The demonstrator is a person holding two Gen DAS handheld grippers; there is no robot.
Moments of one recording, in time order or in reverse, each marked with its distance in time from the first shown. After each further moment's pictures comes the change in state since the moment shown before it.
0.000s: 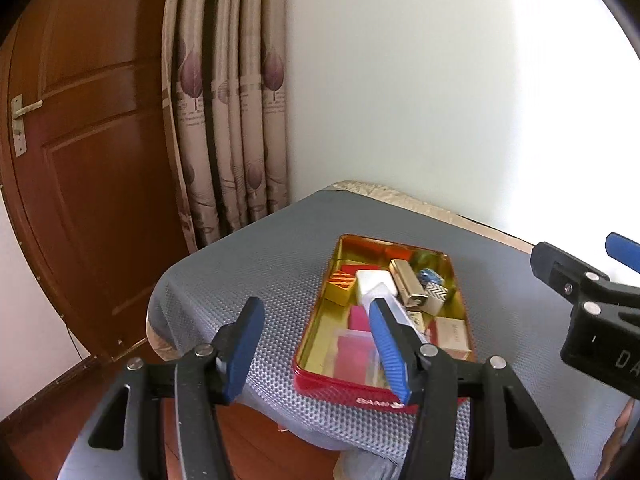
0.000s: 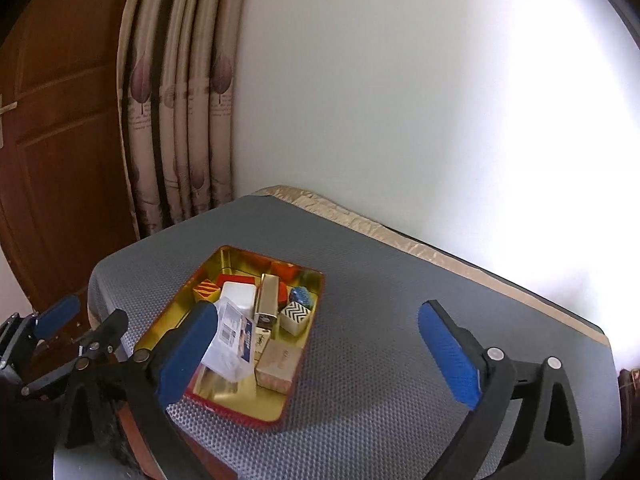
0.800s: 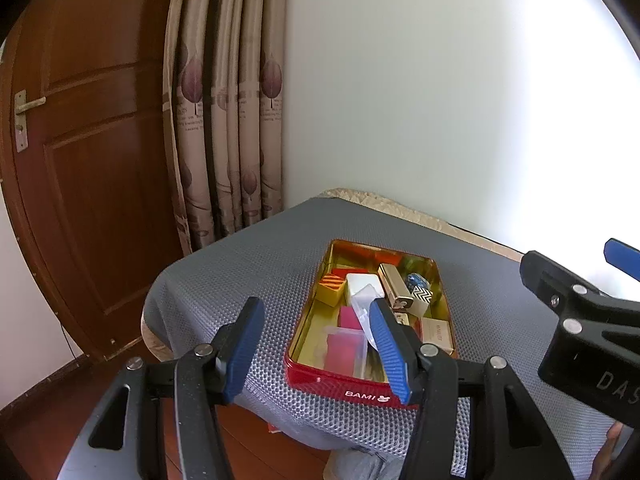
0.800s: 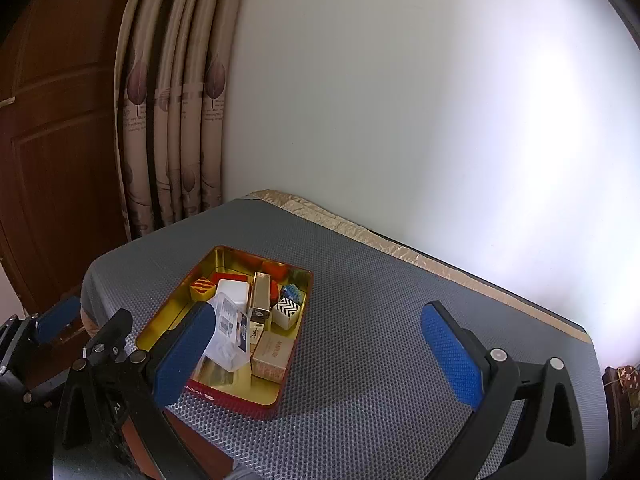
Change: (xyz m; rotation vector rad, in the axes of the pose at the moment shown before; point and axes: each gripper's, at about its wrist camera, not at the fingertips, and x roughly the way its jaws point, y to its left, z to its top) left arm -0.018 0.001 -0.002 -0.017 -0.033 -0.025; right arm -0.021 0.007 -0.003 -0.017 -0.019 -0.045
